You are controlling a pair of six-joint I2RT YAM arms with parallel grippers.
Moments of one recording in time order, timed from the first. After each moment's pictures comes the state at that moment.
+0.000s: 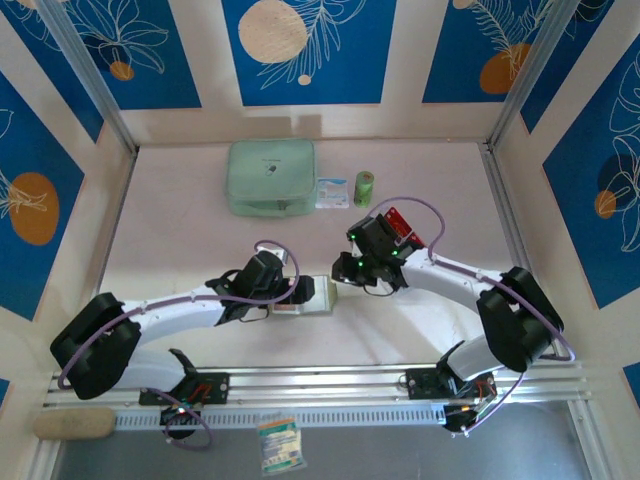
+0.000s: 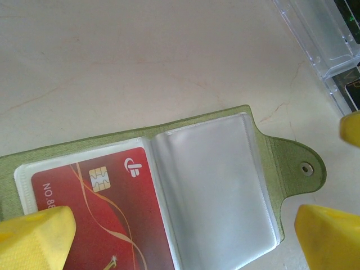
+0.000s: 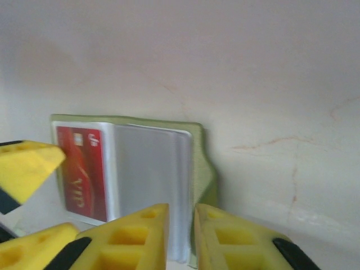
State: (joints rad) left arm -0.82 1.32 0.56 -0.05 0.00 -0.73; right arm 0.67 1.46 0.83 -0.36 -0.26 0.78
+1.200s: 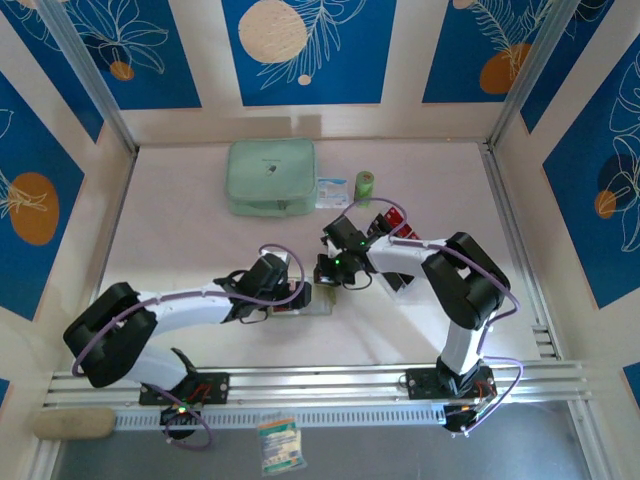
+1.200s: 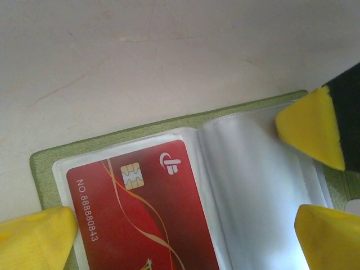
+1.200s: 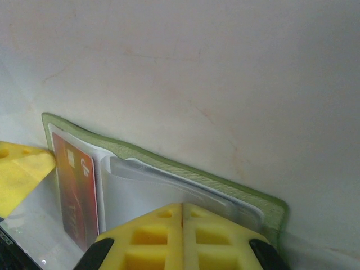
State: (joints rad) left arm -0.82 1.41 0.57 -0.07 -0.06 -0.65; right arm 0.71 1.79 0.99 -0.31 -0.37 0.73
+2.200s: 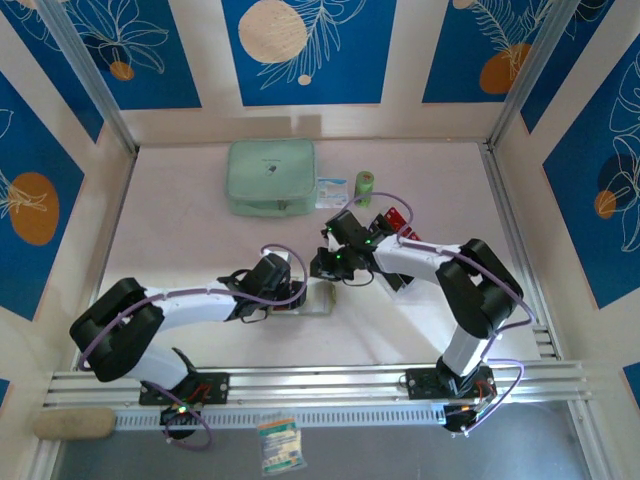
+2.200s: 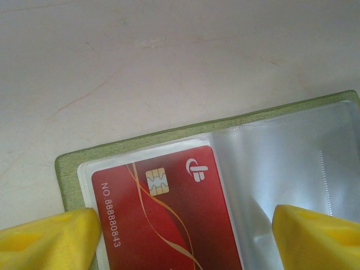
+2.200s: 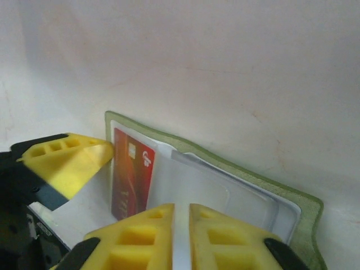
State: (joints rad) left arm -0.83 1.45 0.58 -0.08 -0.11 -0.60; right arm 0.70 1.70 0.98 -0.29 -0.39 0.78
